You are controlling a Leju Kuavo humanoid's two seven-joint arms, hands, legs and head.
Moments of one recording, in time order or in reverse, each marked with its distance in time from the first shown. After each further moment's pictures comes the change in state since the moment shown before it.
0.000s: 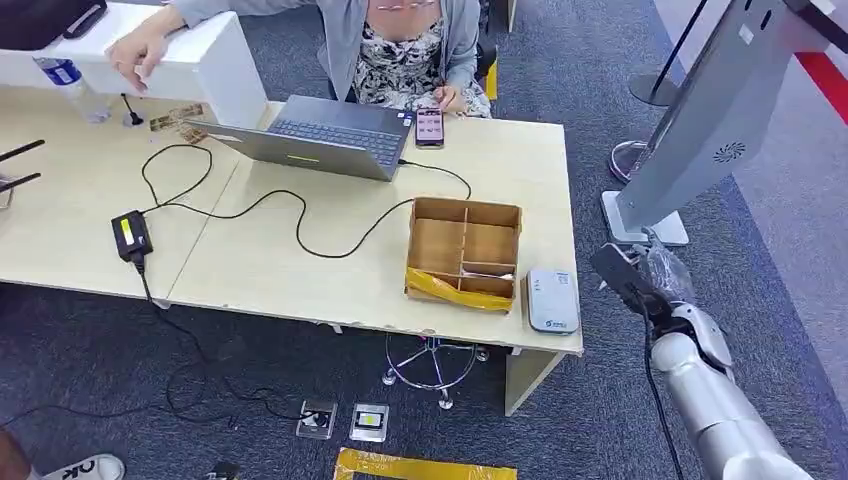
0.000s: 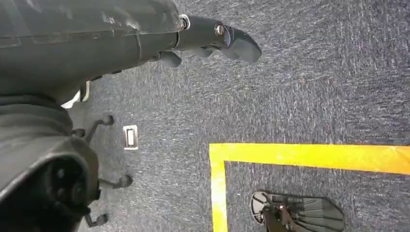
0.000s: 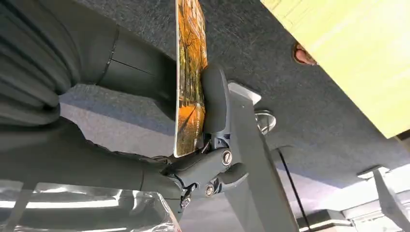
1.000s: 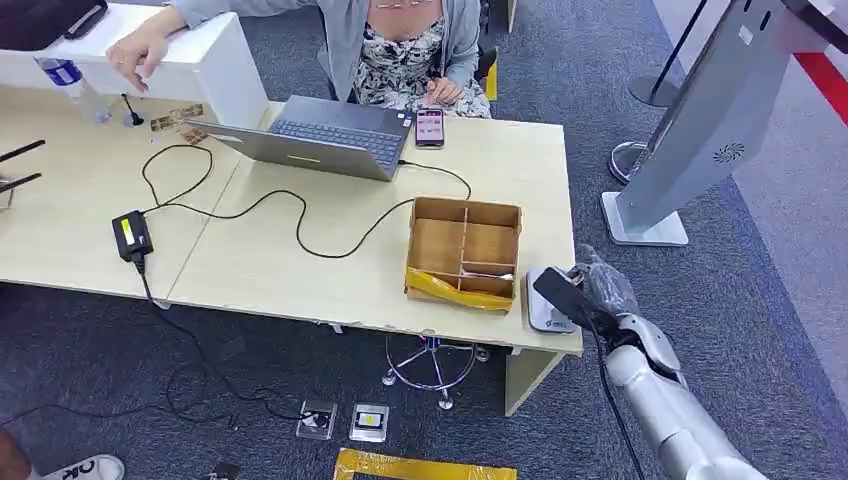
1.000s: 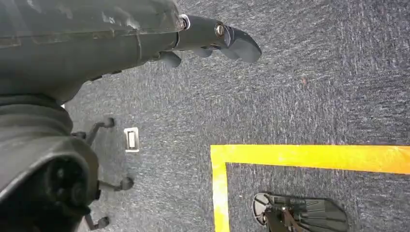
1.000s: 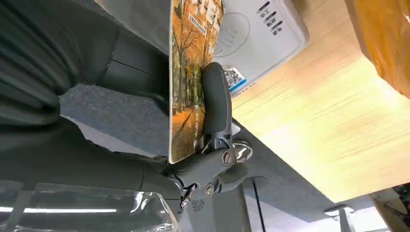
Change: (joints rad) left arm 0.000 0.002 -0.001 0.000 -0.023 -0.009 0.006; right arm 0.029 0.077 0.134 0.000 0.002 0.021 0.022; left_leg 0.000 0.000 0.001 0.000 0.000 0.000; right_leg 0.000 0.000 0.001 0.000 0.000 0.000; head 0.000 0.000
